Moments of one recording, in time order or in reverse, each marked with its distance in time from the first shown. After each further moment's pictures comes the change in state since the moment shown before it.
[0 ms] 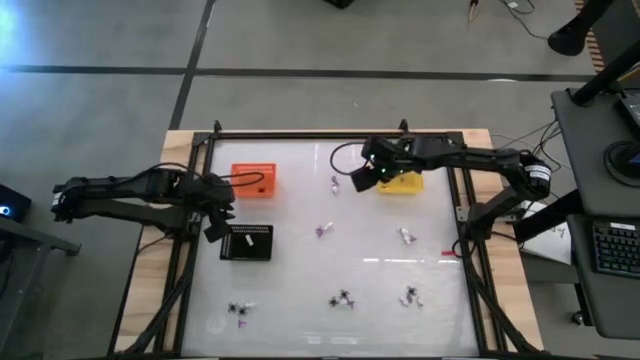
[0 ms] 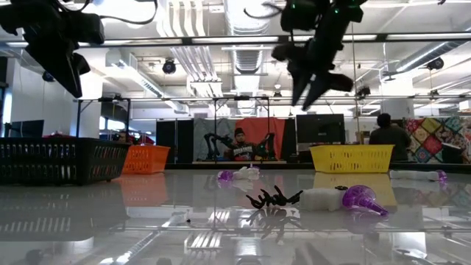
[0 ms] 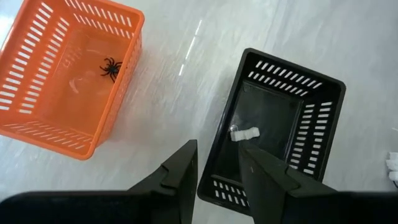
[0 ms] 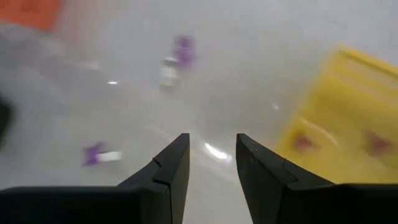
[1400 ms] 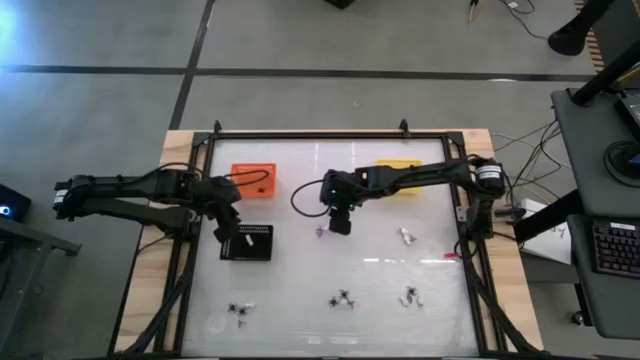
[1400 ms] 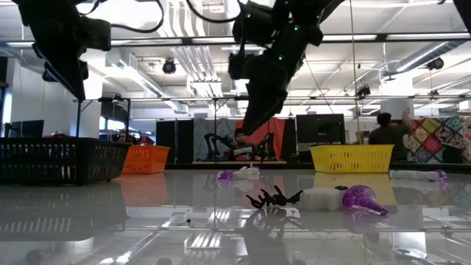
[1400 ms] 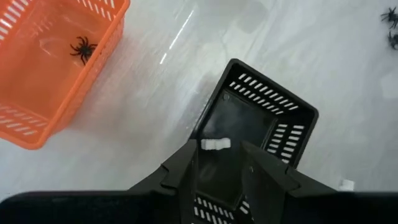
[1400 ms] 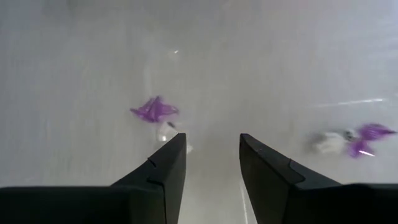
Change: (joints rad) left arm 0.000 0.065 0.000 0.065 0.078 -0.212; right arm 0.192 0.358 0.146 0.223 -0.125 -0.716
